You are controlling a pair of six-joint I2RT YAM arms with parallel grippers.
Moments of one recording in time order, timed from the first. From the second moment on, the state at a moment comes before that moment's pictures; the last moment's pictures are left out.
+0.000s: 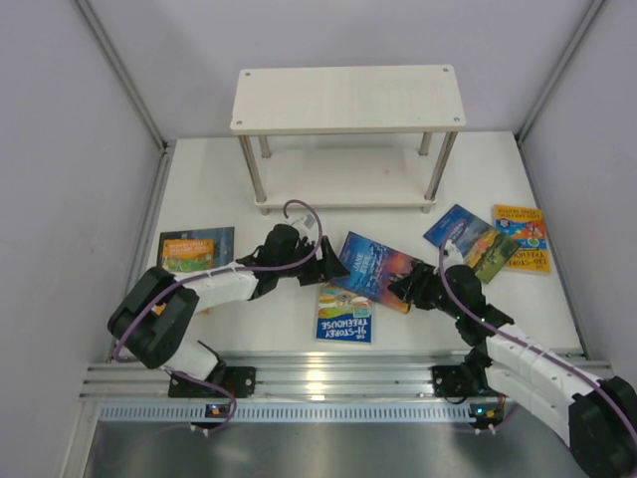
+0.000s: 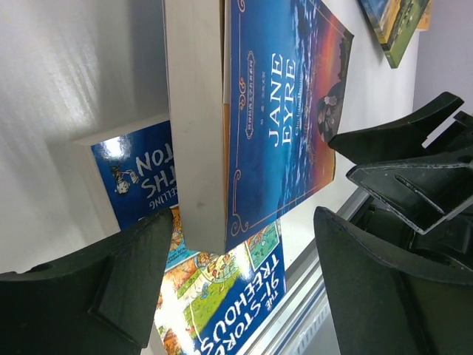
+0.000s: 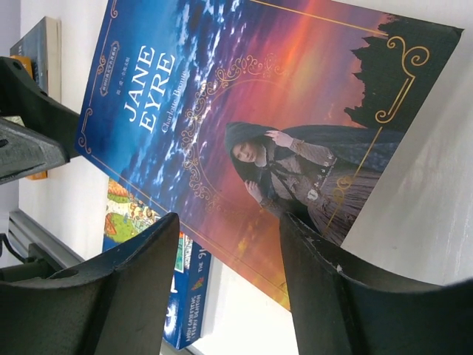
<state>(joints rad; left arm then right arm) -0.64 1.48 0.64 0.24 0.38 -0.84 0.46 0.77 0.16 0.10 -0.16 0.76</state>
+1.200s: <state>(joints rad) -0.58 1.25 0.65 0.24 0.67 -0.79 0.44 1.04 1.01 -0.39 -0.57 0.28</state>
